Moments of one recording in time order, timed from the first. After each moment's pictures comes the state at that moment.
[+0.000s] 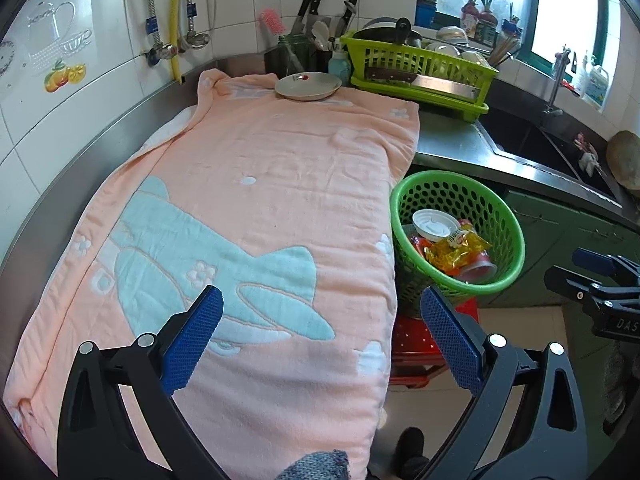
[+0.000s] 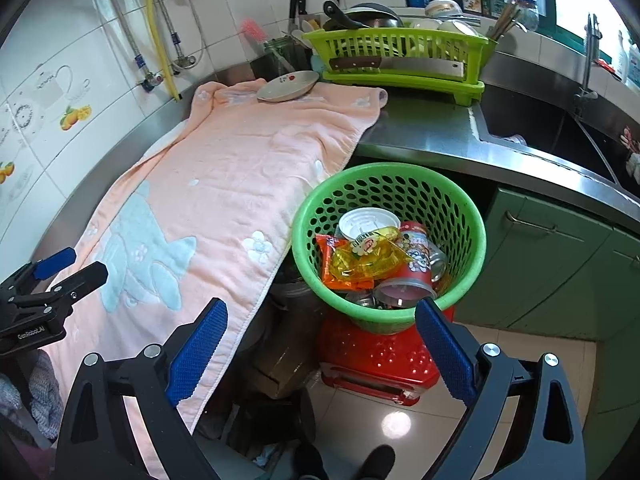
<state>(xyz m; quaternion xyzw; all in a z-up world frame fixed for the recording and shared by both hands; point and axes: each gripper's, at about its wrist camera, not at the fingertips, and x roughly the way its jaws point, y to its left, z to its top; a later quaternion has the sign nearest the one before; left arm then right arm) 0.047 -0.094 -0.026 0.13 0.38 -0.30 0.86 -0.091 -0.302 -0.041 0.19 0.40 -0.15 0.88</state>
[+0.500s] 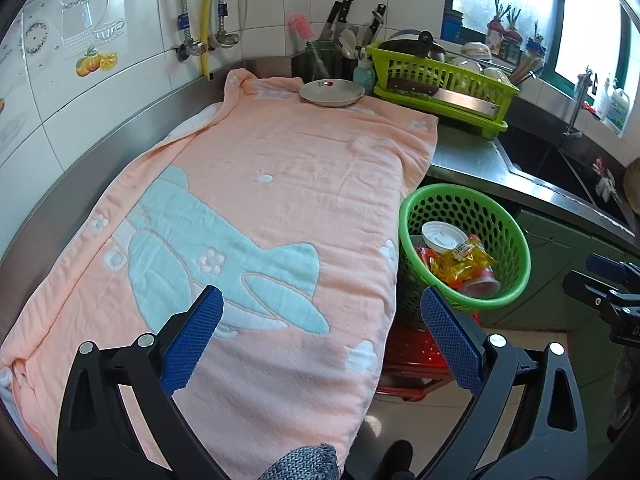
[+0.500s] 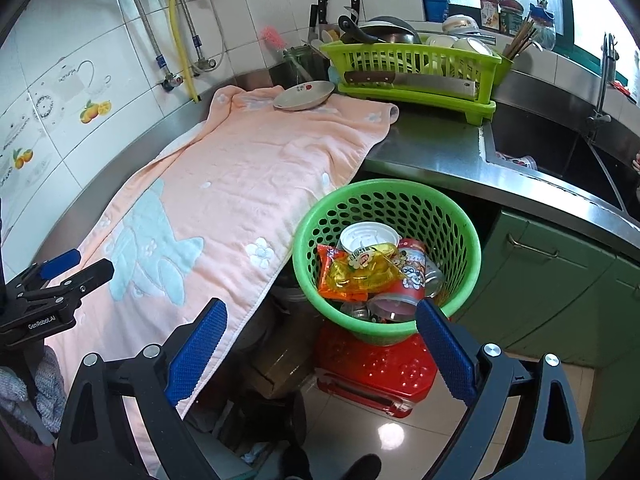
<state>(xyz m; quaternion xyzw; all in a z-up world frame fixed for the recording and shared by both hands) 0.028 -0.094 -0.022 0.11 0.38 -0.25 0.88 -0.105 -0.316 -0.028 0.17 0.39 -0.12 0.90</state>
